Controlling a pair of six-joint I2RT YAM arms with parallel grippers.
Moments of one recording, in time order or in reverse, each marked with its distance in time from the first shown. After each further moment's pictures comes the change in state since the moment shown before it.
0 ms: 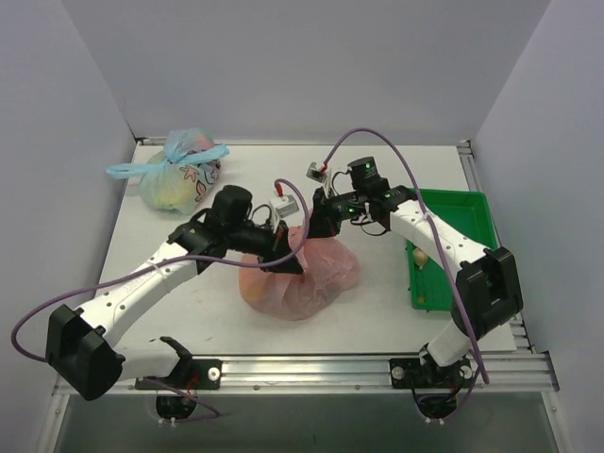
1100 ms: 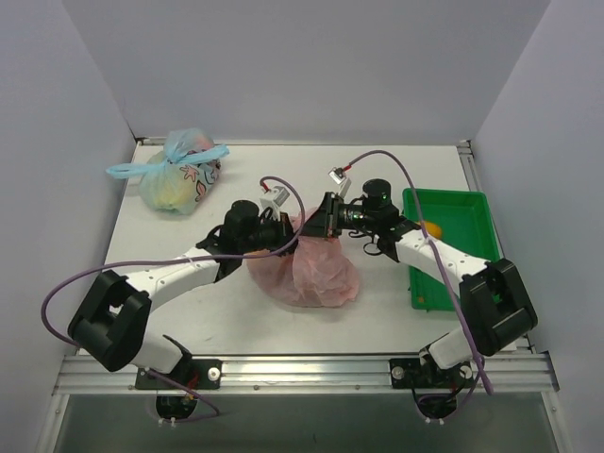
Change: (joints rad) left arm -0.040 0.170 -0.277 0.645 -0.507 -0.335; right arm 0.001 -0.113 -0.378 0.718 0.122 0.960
